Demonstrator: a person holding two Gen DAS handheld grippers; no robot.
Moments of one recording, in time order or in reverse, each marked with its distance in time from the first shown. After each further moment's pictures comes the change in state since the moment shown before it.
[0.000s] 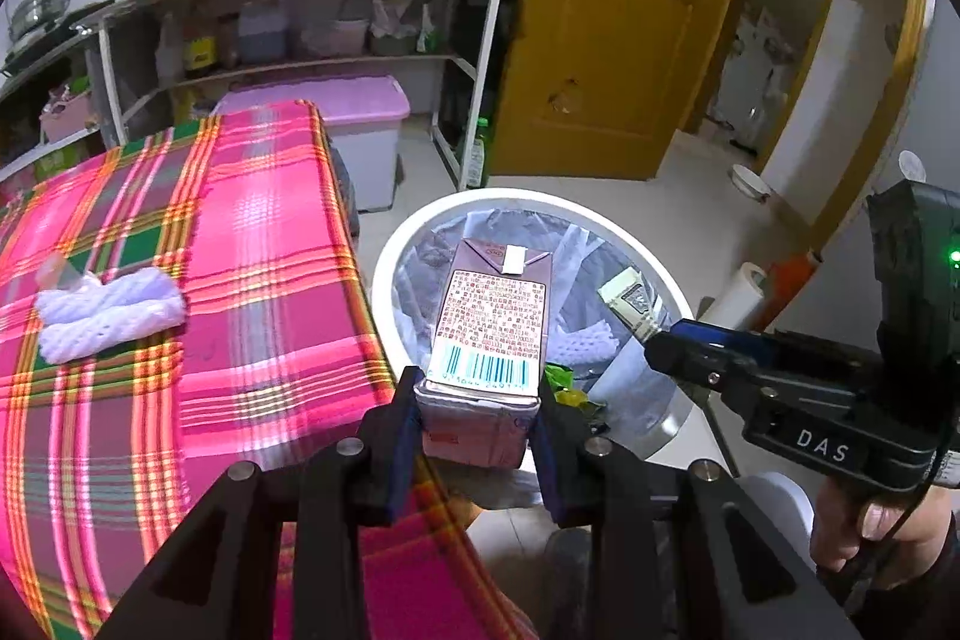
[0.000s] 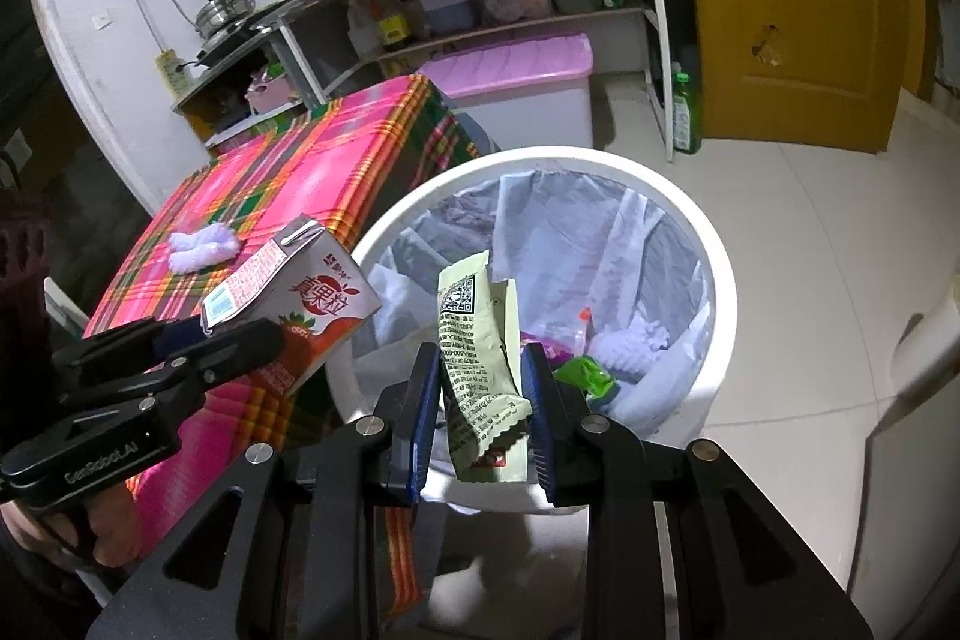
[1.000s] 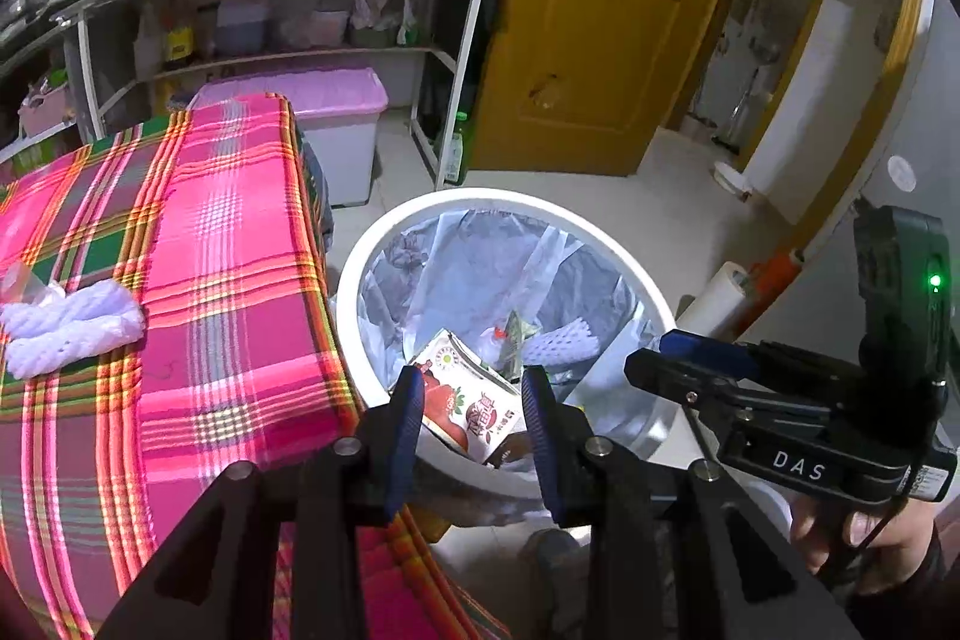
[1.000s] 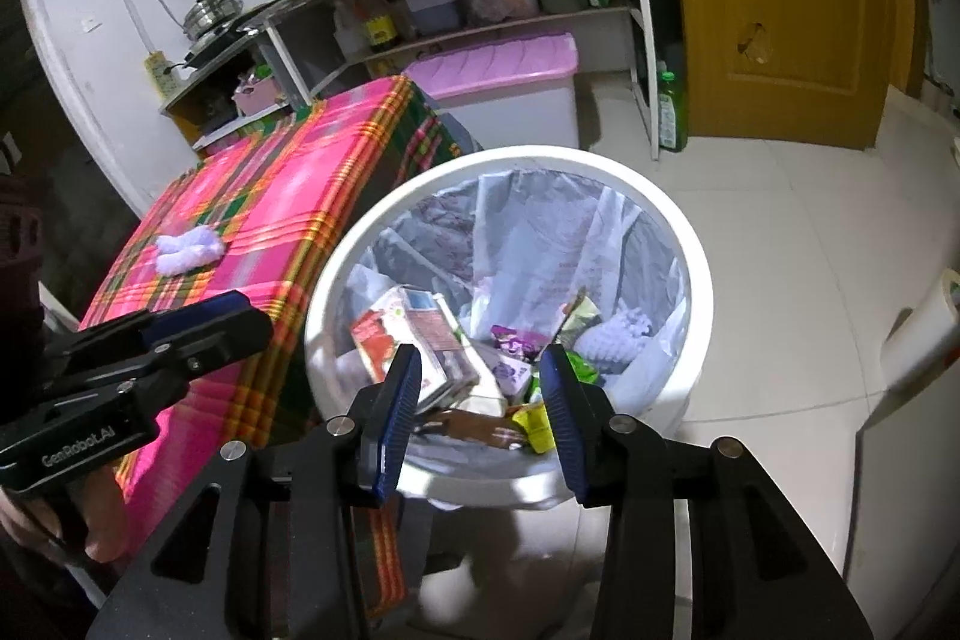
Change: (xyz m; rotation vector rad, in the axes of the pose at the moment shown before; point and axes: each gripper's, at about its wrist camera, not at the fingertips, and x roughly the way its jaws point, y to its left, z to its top) left arm 0.006 -0.006 0.006 -0.009 0.006 -0.057; right arm -0.010 -0.002 -0.001 0.003 -0.011 -0.025
